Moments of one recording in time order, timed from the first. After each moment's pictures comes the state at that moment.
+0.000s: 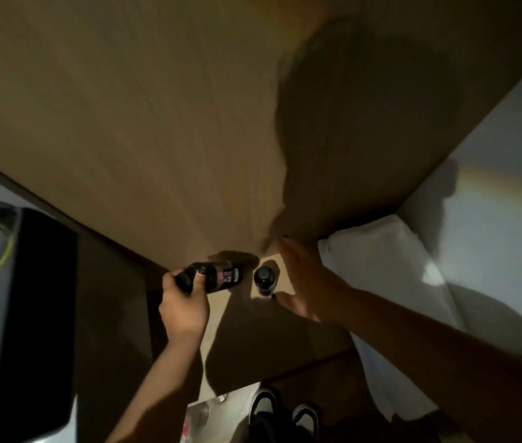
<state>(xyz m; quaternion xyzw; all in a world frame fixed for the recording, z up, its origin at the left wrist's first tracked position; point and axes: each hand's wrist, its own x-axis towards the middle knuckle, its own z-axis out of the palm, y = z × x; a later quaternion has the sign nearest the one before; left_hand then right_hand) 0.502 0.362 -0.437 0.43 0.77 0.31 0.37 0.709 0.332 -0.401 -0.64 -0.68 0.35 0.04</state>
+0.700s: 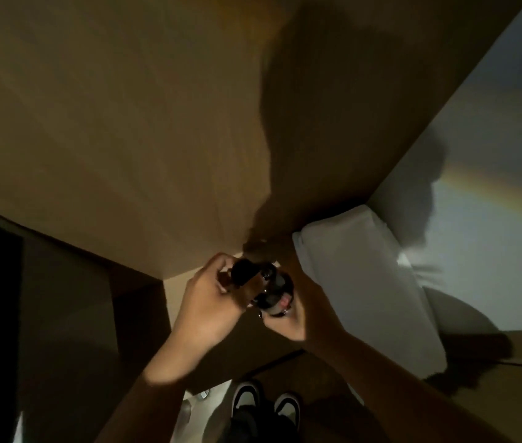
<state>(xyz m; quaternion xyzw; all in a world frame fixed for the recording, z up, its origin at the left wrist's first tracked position) 0.570 0.339 -0.385 0.62 0.52 0.23 0.55 0.723 0.275 -0.442 -0.70 -0.57 0.34 0.26</state>
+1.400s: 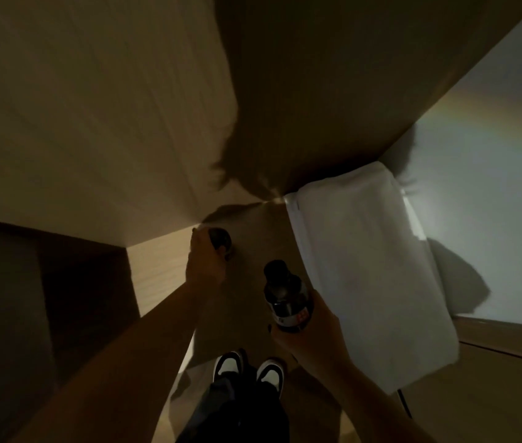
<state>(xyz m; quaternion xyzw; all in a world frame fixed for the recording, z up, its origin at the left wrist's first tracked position) 0.603 0.405 -0.655 0.60 0.66 0.10 0.43 0.747 0.236 -0.551 -0.80 -0.31 0.47 0.21</state>
